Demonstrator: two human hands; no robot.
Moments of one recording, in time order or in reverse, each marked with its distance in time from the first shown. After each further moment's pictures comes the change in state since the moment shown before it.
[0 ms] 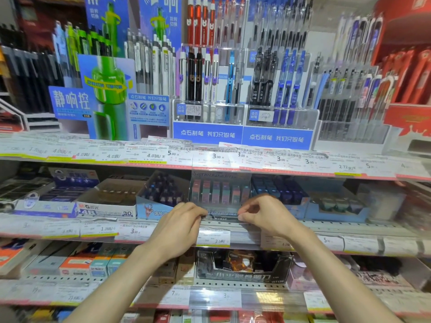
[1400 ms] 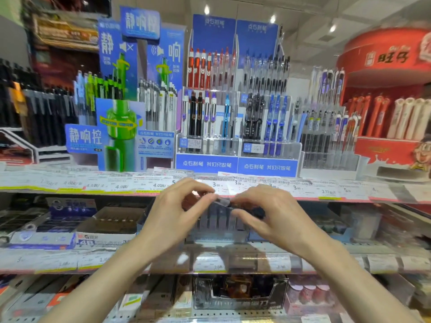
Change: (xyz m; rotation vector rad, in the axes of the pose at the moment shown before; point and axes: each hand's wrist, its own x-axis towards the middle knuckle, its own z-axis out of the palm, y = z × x) left_hand 0.010 0.054 -0.114 -0.474 0.406 0.235; right_hand -0.061 -0.086 -0.069 -0.329 0.411 -0.587
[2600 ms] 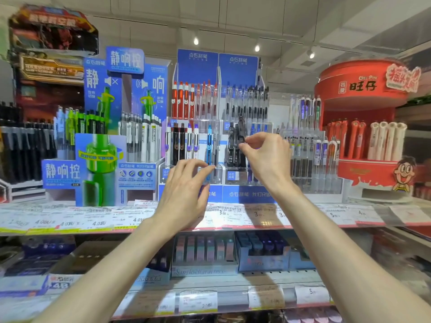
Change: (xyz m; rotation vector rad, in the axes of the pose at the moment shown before) left_hand 0.099 -0.020 0.035 0.590 0.041 0.198; right_hand 0.121 0.050 -0.049 0.130 0.579 0.557
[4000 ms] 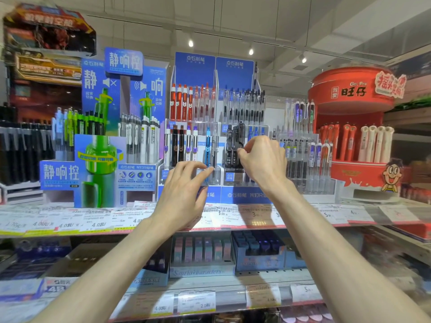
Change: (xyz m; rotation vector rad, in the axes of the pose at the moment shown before) left_hand -0.001 -0.005 0.000 -0.008 -0.012 0.023; right_hand 0.001 -0.006 0.006 -0.342 -0.075 0.047
